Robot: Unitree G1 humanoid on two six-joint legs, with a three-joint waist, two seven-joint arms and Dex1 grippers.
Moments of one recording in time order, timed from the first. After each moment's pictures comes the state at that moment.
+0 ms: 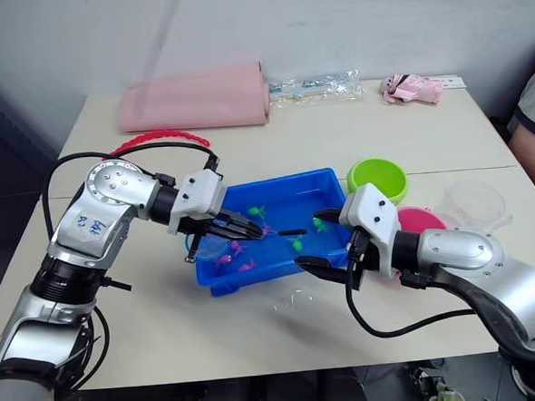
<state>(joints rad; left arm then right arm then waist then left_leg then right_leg) -0.84 0.64 -0.30 -0.01 -0.24 0.34 -1.33 -0.27 -0.86 0.00 -0.66 0.73 0.75 0.67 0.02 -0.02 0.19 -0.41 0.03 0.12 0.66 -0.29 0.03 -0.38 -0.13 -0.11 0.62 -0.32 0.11</state>
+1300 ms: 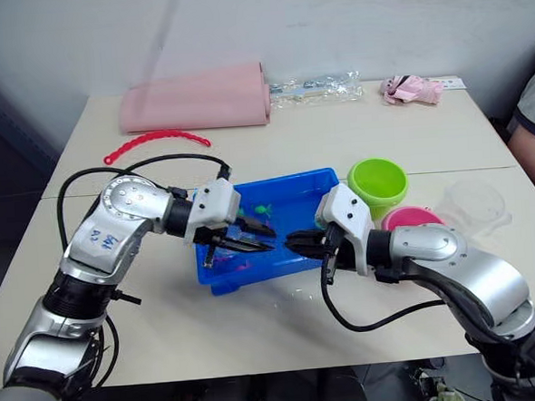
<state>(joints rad) -0.76 0.58 -0.19 -0.12 -0.32 0.44 -1.23 -0.37 -0.75 0.07 -0.61 0.68 0.81 0.69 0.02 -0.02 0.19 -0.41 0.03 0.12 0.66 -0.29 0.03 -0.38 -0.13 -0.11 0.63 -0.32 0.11</state>
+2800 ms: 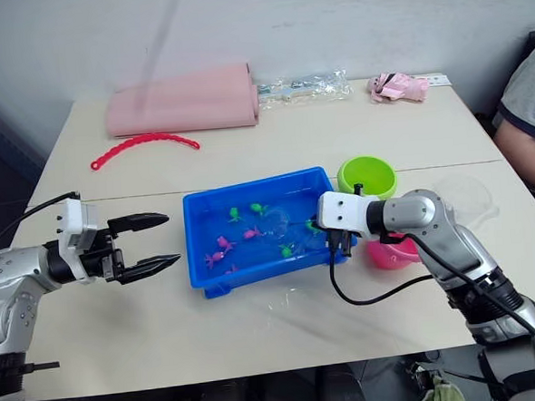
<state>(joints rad) -0.23 0.79 0.26 -0.08 -0.51 0.33 -1.15 -0.58 -0.72 0.29 -0.08 -0.01 0.22 1.00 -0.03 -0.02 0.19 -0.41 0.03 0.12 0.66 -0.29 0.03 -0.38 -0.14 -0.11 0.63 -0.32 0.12</state>
